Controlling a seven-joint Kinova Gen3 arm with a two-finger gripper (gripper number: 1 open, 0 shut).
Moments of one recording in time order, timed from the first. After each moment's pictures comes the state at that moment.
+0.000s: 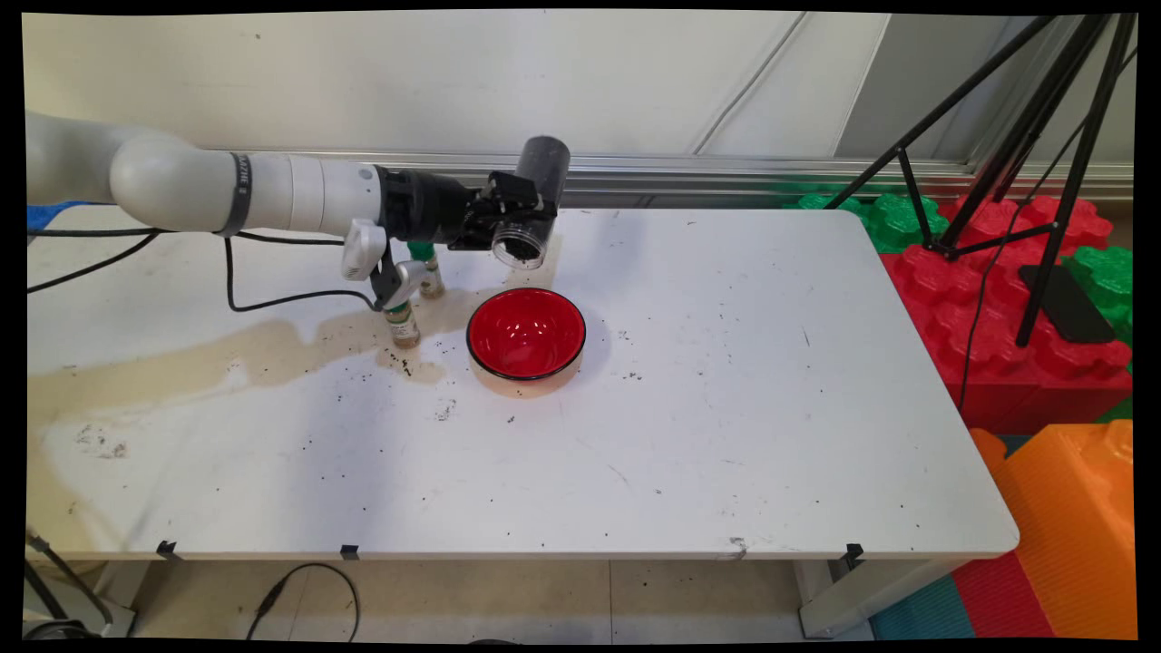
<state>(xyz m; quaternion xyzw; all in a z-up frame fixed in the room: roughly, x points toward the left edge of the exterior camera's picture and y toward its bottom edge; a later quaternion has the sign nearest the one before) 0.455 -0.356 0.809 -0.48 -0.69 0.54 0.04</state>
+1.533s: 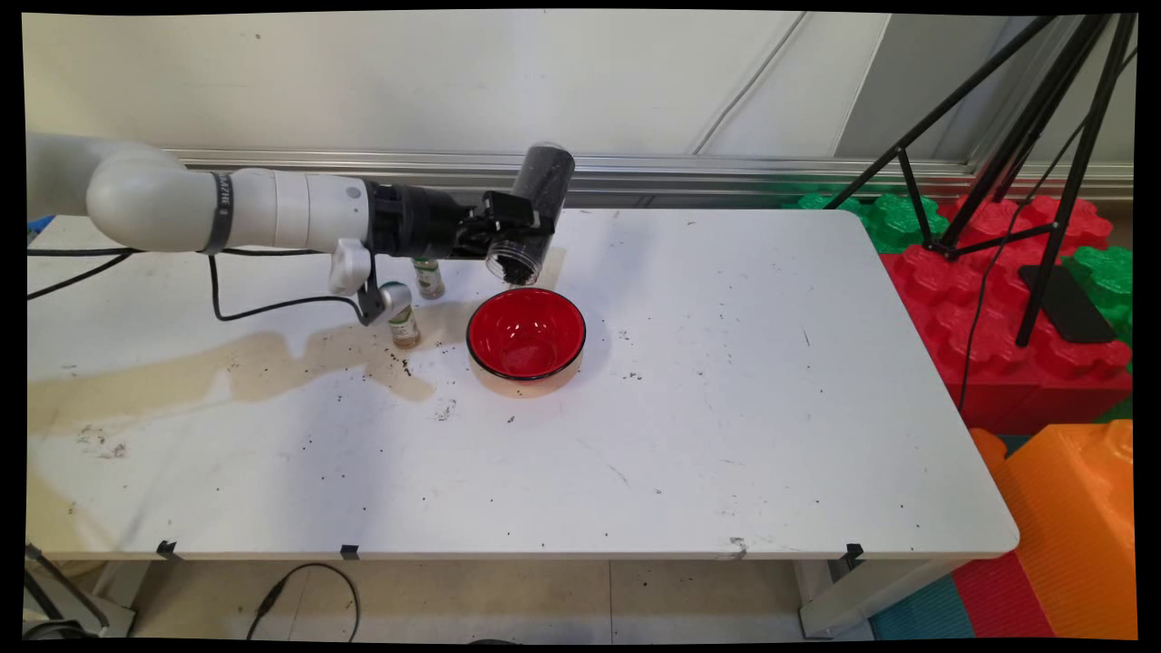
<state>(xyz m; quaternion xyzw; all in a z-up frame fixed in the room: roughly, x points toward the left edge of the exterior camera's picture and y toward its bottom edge) 0.453 -0.334 0.806 -0.52 -0.66 0.55 0.03</state>
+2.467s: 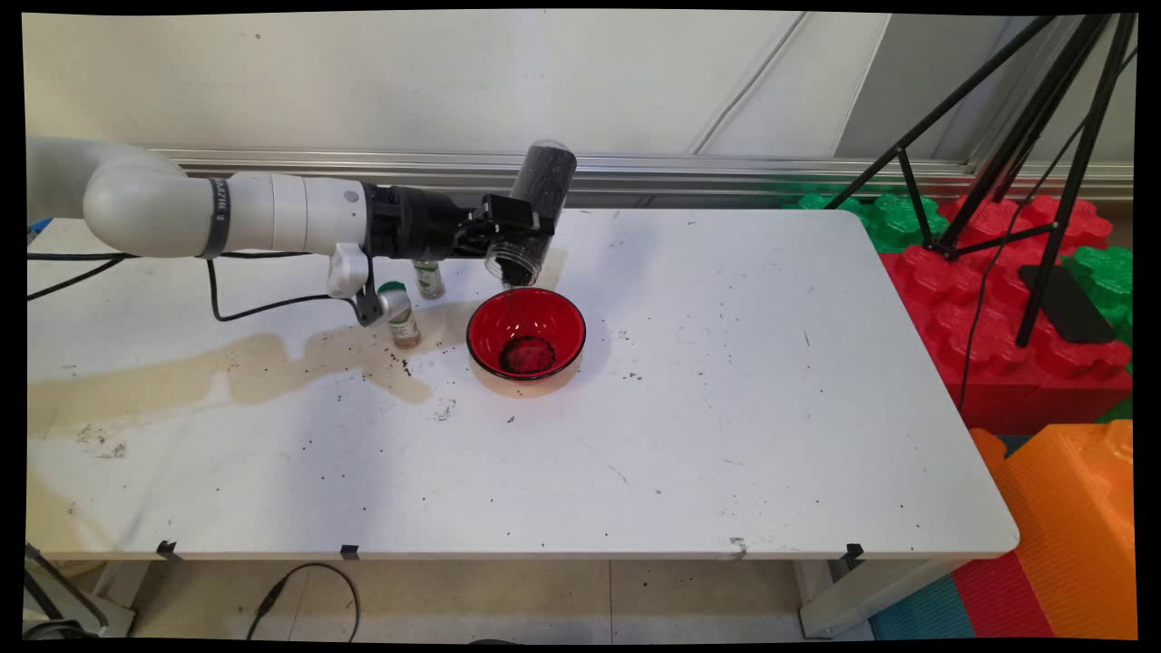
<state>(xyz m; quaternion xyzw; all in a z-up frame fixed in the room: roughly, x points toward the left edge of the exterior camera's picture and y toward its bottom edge) 0.452 -0.330 0.805 -0.53 -0.64 0.55 0.01</state>
